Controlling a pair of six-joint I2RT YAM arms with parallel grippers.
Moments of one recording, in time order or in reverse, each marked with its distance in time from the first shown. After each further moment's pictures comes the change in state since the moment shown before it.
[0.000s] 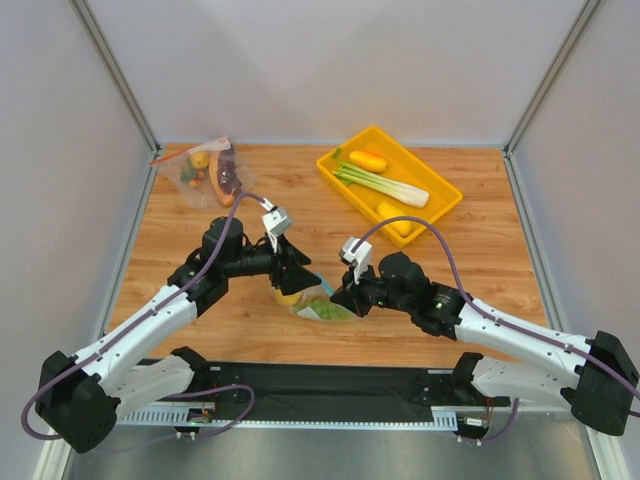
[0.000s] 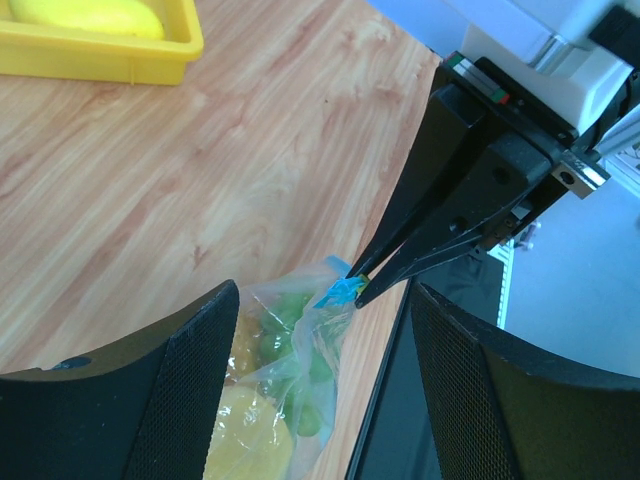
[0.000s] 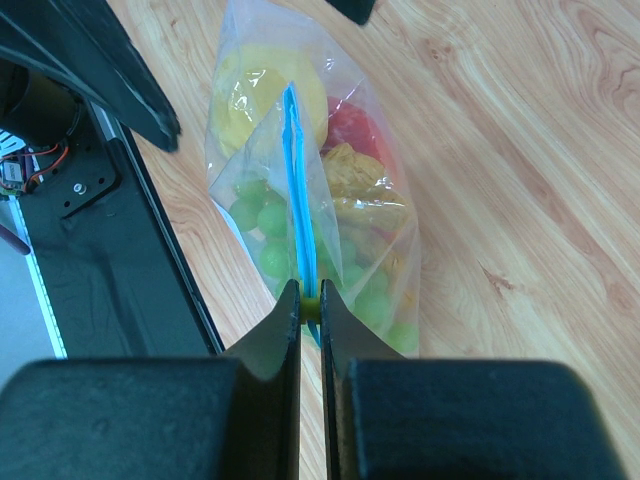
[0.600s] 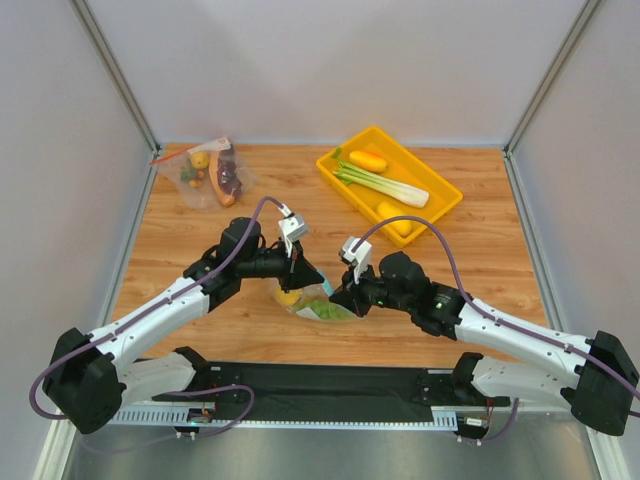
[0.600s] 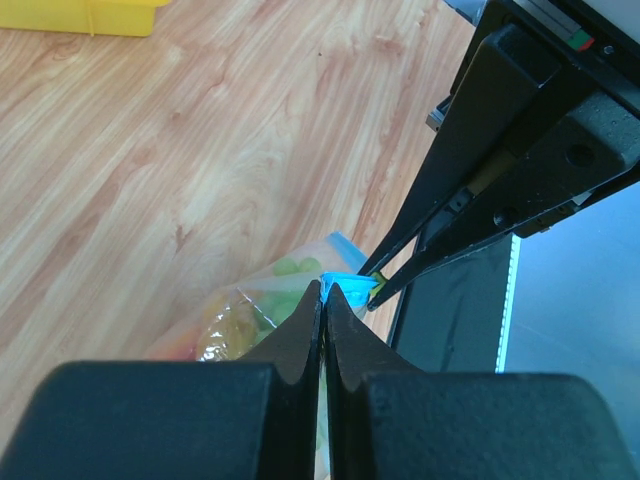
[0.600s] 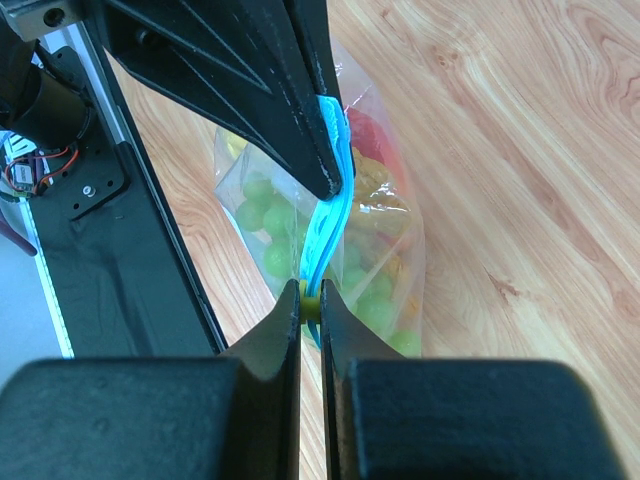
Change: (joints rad) left arm -0.052 0.099 0.008 -0.001 -0.013 0.040; right arm 0.000 0.000 0.000 0.012 -0.011 0.003
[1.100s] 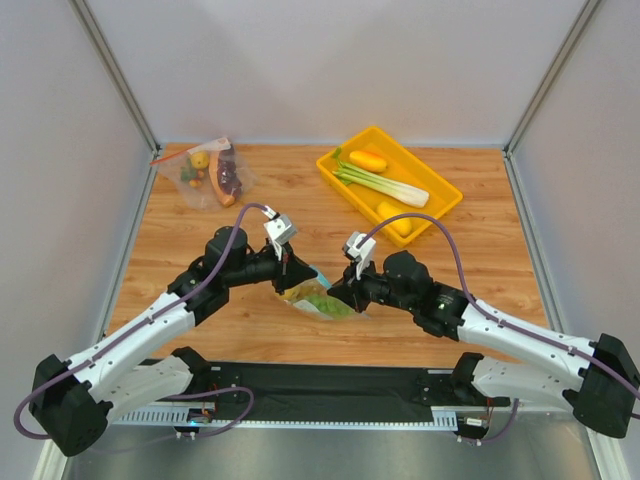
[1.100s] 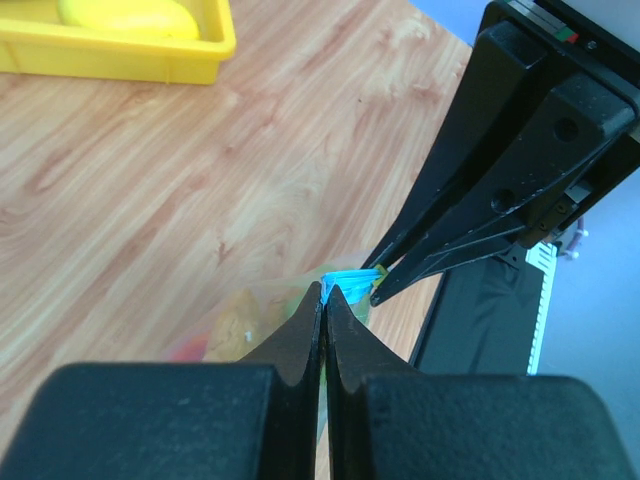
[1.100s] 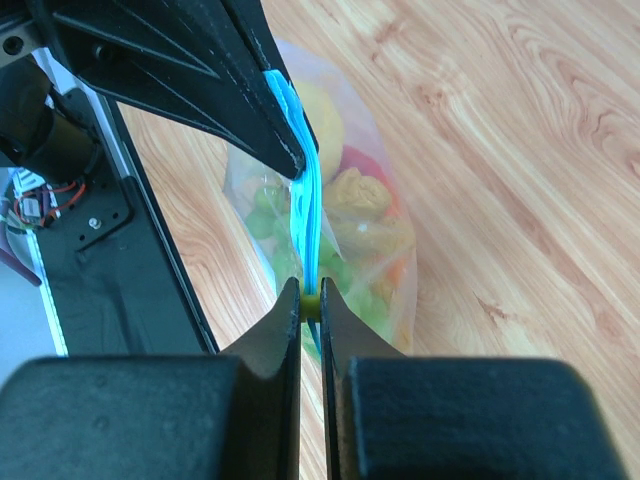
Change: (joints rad) left arm -0.022 -0.153 -0.032 -0.013 -0.164 -0.010; right arm 0.000 -0.019 0.000 0.052 0.031 0.012
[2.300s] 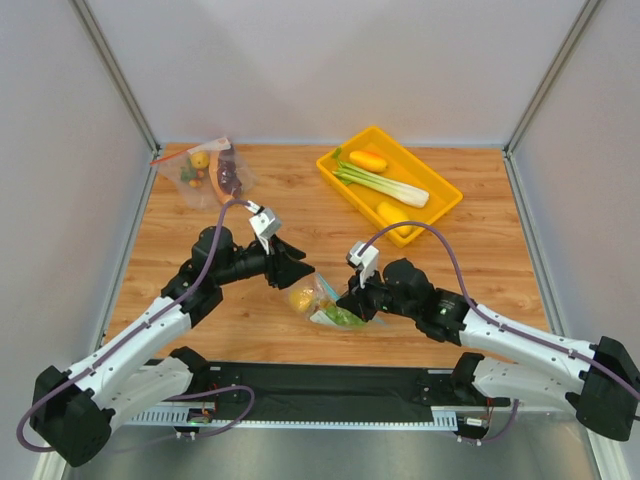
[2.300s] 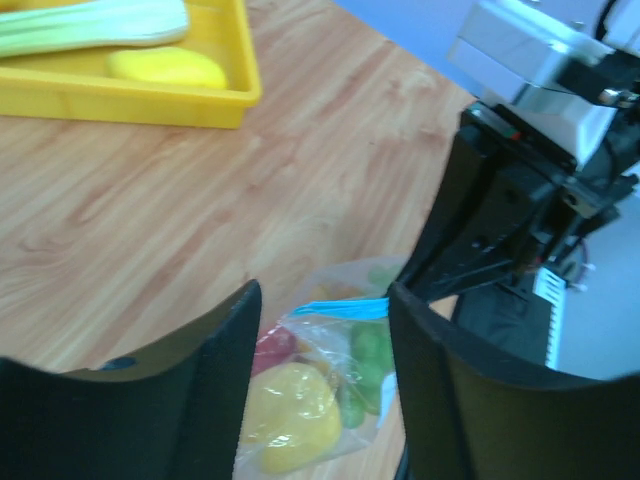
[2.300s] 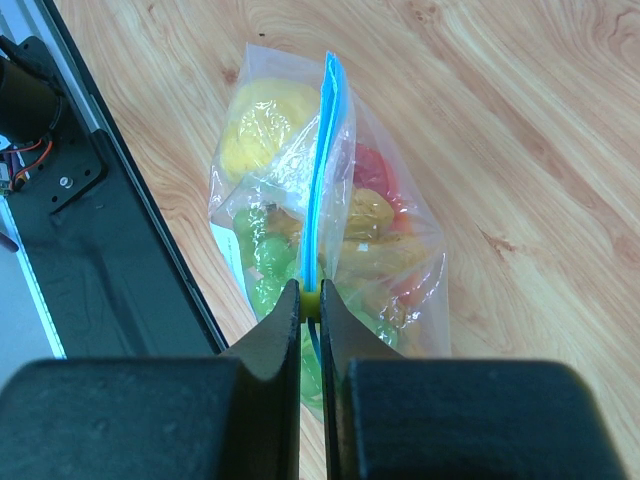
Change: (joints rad) left arm 0.085 -0.034 -0.052 0.127 0.079 -0.028; right arm 0.001 -0.024 -0.063 -0.069 0.021 0.034
